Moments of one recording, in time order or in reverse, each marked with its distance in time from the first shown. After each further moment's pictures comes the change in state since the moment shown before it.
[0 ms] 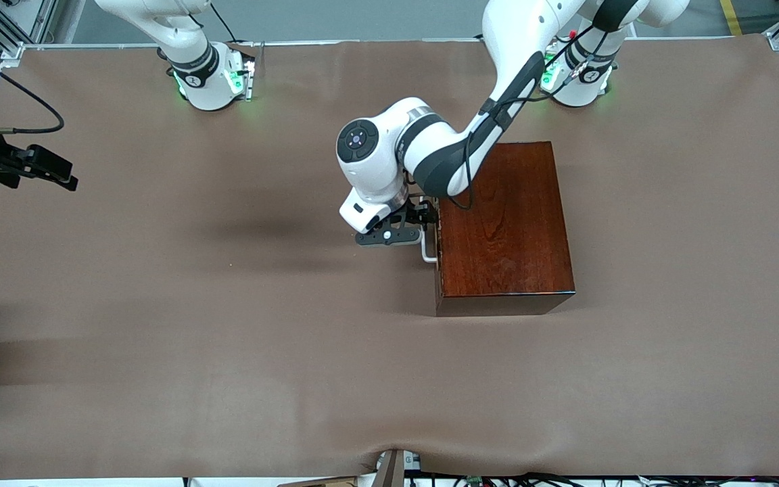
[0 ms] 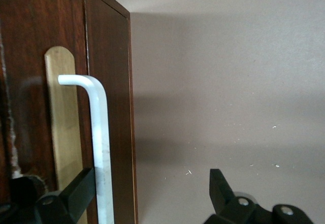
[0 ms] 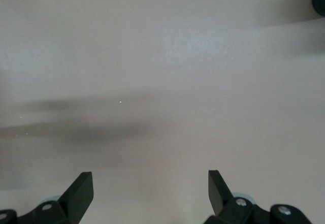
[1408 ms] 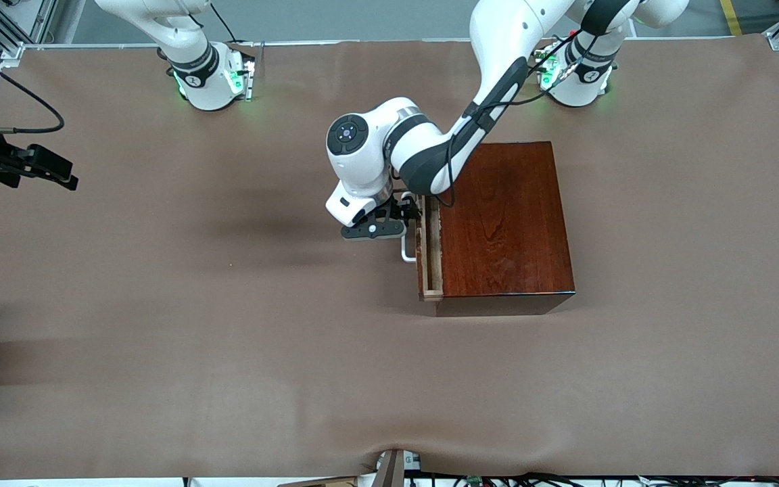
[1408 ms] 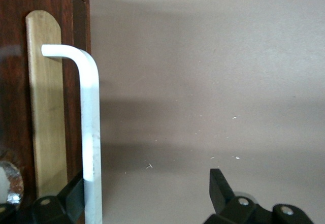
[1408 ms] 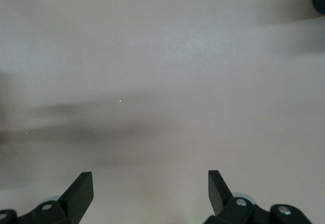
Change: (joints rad) left arm -0.042 0.031 -0.003 0.000 -0.023 0.106 -0.064; right arm 0.000 0.000 0.000 0.000 0.000 -0.004 0.000
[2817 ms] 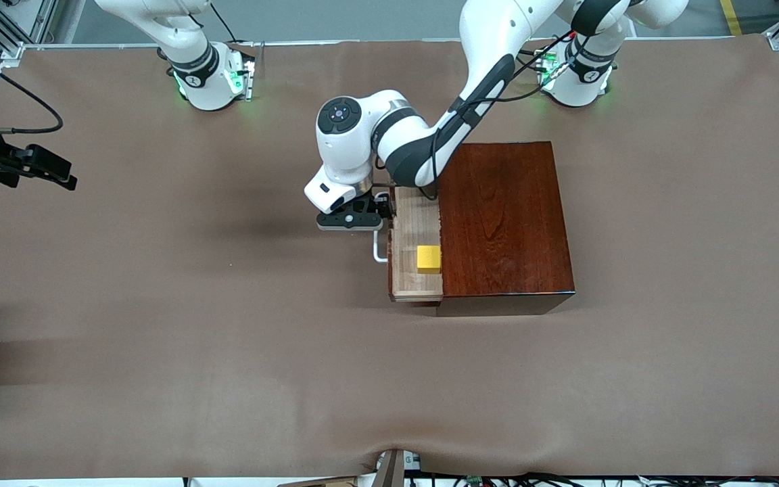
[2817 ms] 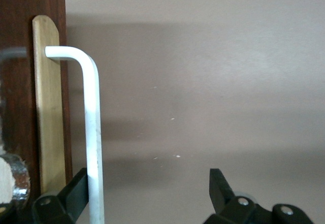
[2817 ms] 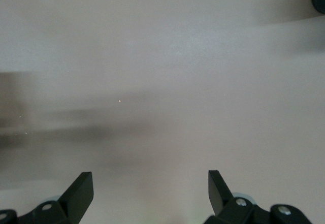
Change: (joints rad) left arm -0.040 0.020 -0.006 0.021 -0.012 0.166 -0.001; right arm -0.001 0.000 -0.003 0.000 0.000 -0.001 0.000
